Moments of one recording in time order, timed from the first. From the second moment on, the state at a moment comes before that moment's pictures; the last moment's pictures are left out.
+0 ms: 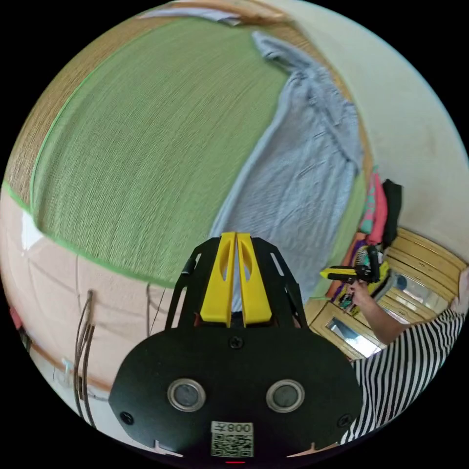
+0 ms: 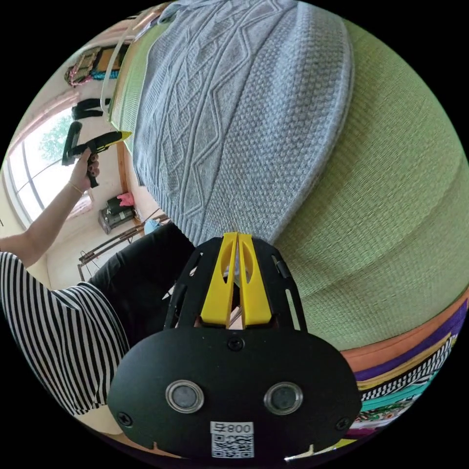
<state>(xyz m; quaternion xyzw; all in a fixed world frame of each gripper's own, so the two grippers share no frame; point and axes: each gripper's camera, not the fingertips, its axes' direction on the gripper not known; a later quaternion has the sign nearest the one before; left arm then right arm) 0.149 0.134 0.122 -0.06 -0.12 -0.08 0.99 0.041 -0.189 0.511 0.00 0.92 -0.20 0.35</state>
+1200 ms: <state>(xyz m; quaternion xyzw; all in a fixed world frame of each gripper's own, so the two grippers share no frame) 0.216 -0.084 -0.063 0.21 -0.08 0.05 0.97 -0.080 -0.059 0.743 0.10 0.78 -0.60 0.17</state>
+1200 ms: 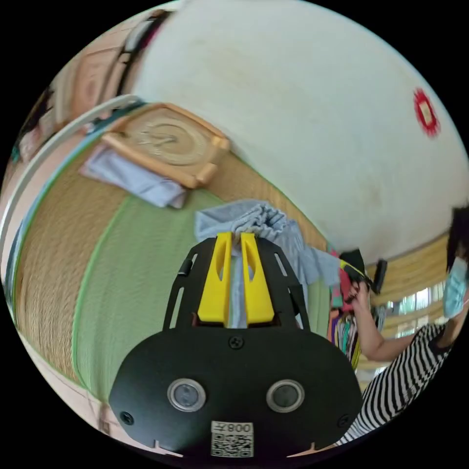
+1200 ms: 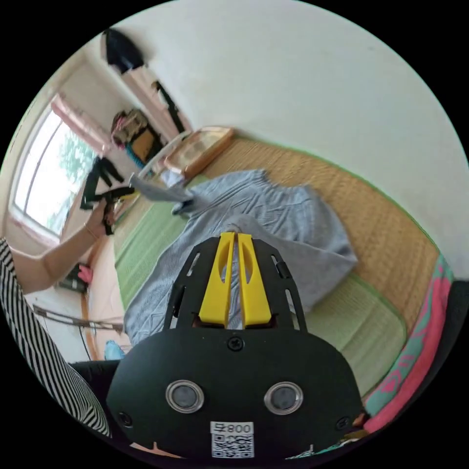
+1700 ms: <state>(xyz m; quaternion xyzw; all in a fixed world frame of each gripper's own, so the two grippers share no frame) 0.125 -0.050 -0.033 0.15 0.02 -0.15 0.98 -0.151 0.063 0.582 0.39 0.69 -0.52 0.32</state>
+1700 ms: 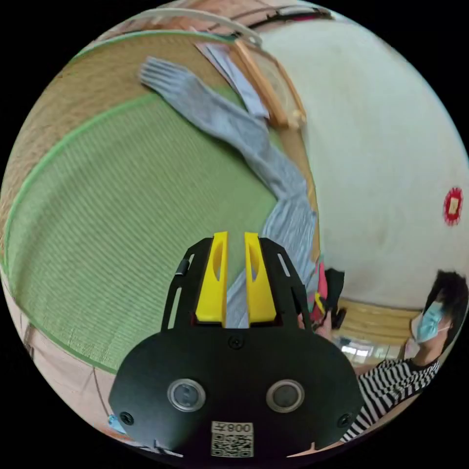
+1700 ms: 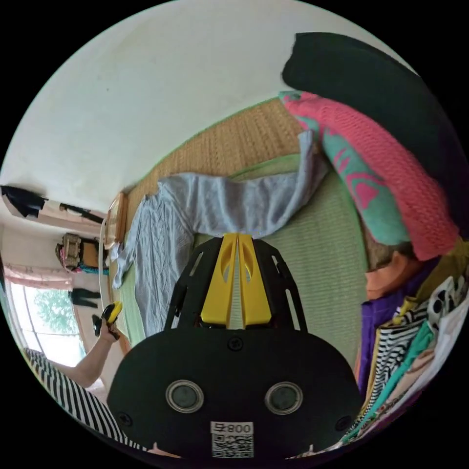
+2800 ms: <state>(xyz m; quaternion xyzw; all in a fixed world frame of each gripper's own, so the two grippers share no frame) 0.254 -0.231 0.063 0.02 -0.14 0.10 0.98 -0.214 -0.024 0.746 0.26 0.83 -0.46 0.15</state>
